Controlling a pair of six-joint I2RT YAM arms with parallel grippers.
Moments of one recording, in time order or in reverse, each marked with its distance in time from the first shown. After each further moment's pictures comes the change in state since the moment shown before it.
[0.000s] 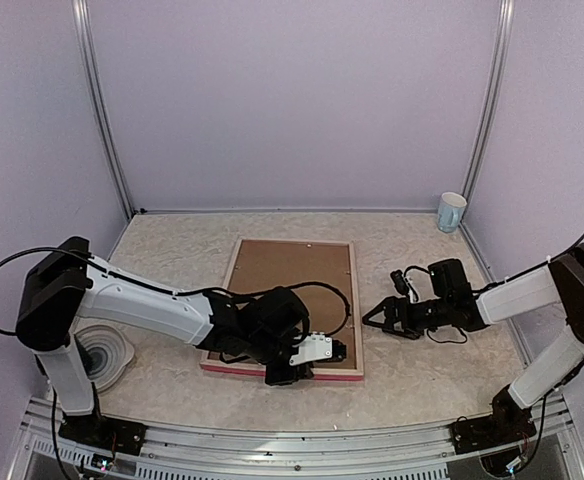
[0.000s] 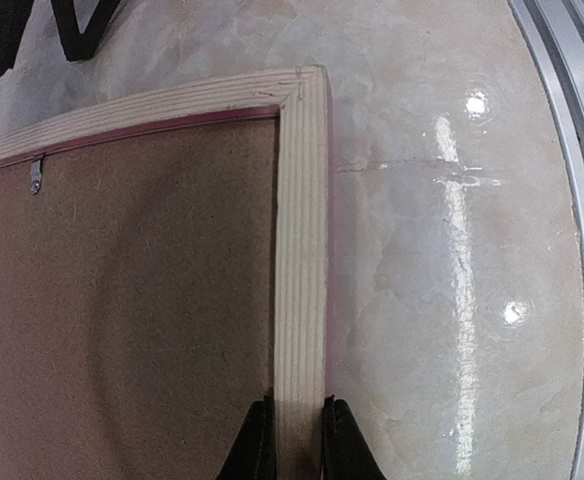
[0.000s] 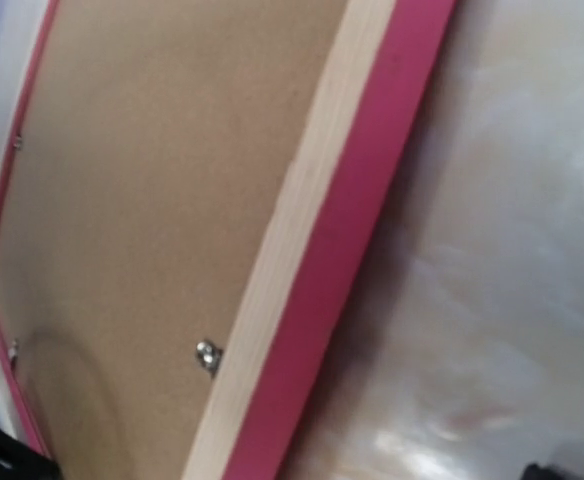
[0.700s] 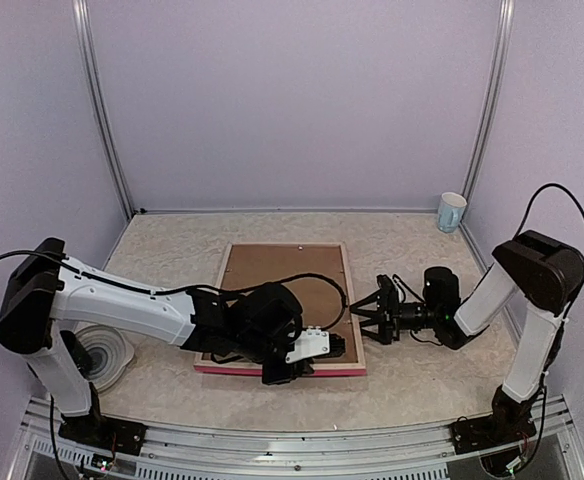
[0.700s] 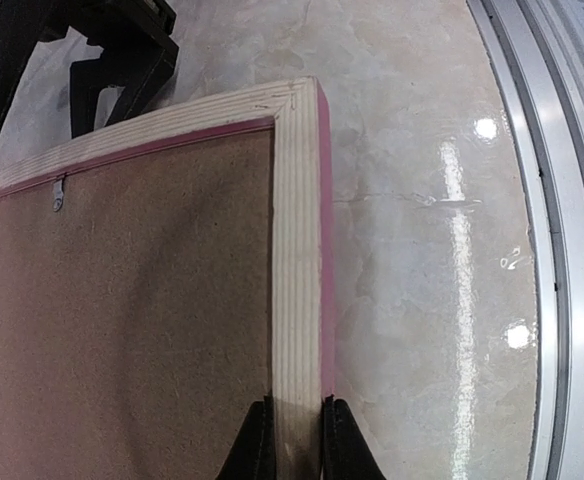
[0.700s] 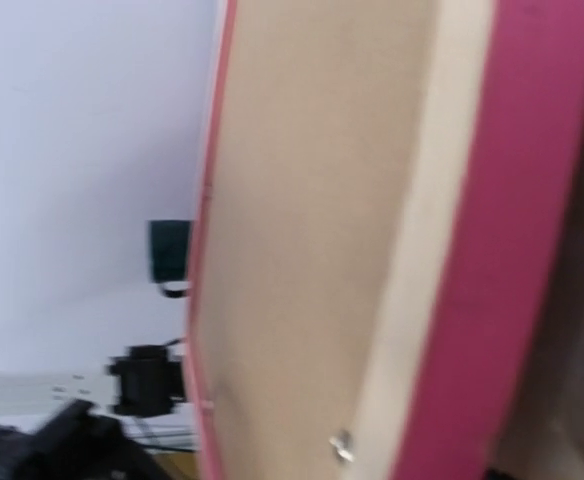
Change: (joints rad) left arm -0.033 -0.114 -0.028 -0.008 -0.033 -0.041; right arm 0.042 0.315 -0.047 0.767 -0.274 0.623
